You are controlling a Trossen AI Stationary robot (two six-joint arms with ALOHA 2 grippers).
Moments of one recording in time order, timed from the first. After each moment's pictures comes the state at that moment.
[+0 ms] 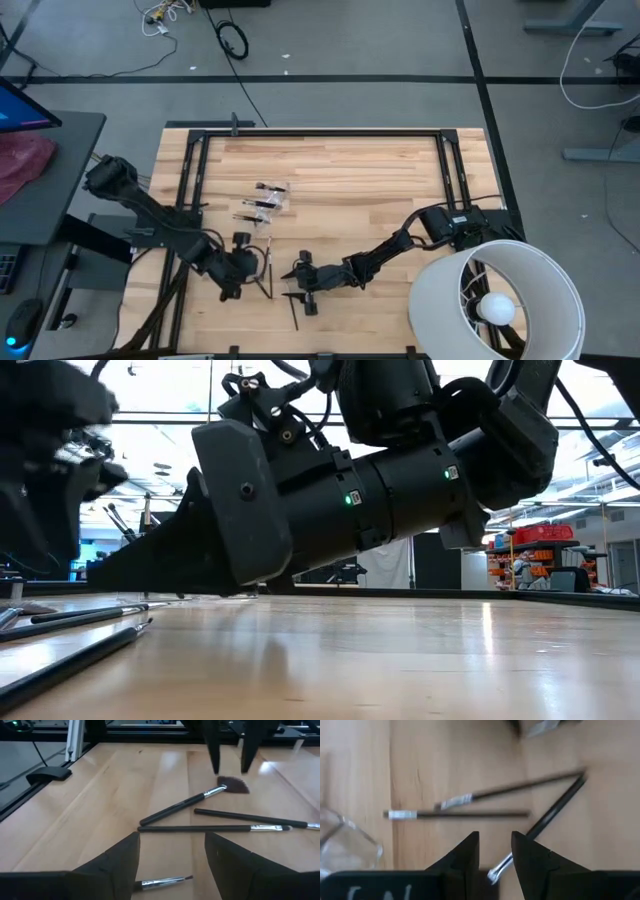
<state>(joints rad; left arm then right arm) -0.68 1.34 0.63 -0.41 -0.36 -0.46 0.38 2.37 1.30 0.76 0.22 0.09</state>
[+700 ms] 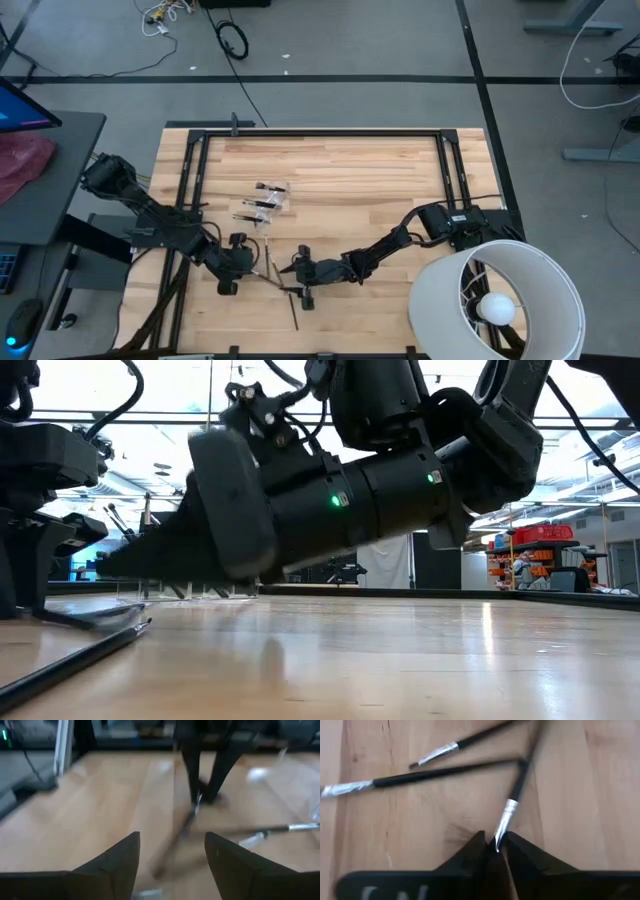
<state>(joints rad) -0.64 1.33 0.38 -0.14 -0.22 -0.56 0.35 2.37 1.30 0.79 0.22 0.09</state>
